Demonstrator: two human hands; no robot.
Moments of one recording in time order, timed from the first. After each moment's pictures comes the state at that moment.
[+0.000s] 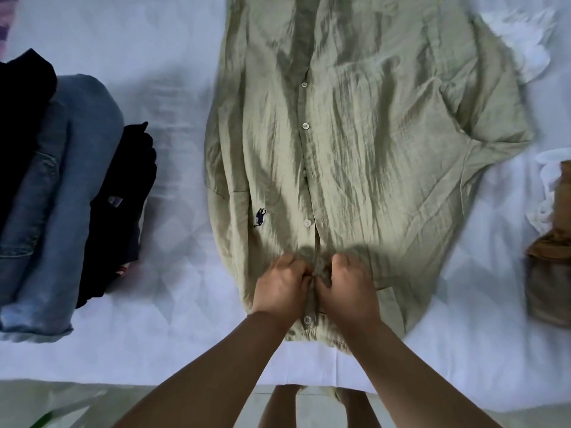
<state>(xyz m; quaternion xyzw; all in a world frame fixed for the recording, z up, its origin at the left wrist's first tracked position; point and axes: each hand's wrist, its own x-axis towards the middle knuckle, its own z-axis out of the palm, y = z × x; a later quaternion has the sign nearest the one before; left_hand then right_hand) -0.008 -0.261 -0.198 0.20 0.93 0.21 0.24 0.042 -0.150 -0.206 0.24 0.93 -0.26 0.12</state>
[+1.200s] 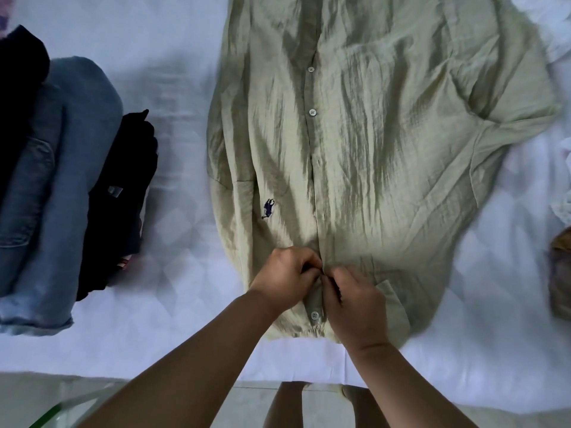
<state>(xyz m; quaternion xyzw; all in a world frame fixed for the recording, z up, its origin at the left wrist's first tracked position) -0.028 -0.262 -0.188 0.15 0.86 0.33 0.36 0.071 -0.165 -0.220 0.21 0.93 -0.28 -0.10</state>
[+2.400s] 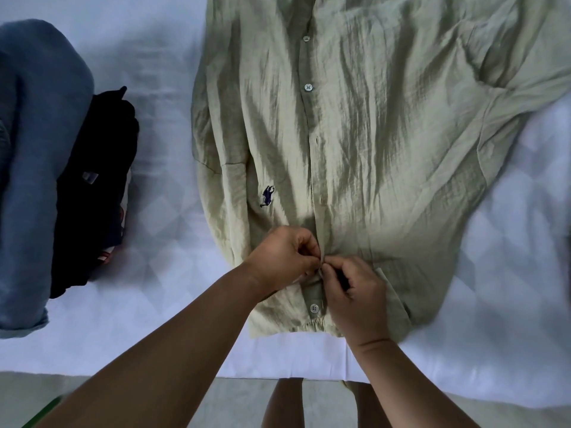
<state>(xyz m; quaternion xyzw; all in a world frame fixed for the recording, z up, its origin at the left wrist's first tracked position) -0.043 -0.257 -0.194 0.07 0.80 0.38 0.46 0.074 -0.165 -0.234 0.25 0.84 -0.47 -0.13</state>
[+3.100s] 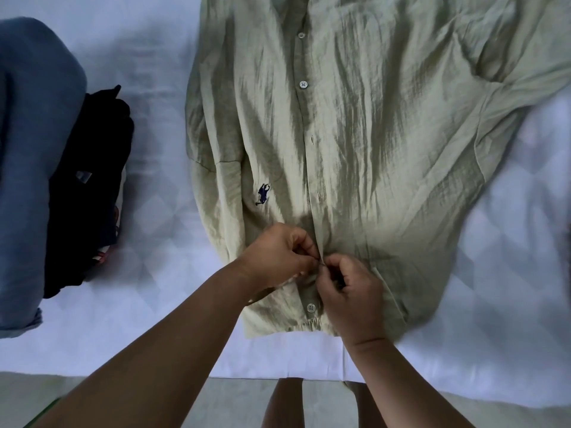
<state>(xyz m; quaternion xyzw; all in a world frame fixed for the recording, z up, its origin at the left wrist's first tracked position) -0.045 -0.256 -0.191 0.05 0.78 0.39 0.50 0.074 -0.168 -0.234 0.28 0.83 -0.47 -0.13</state>
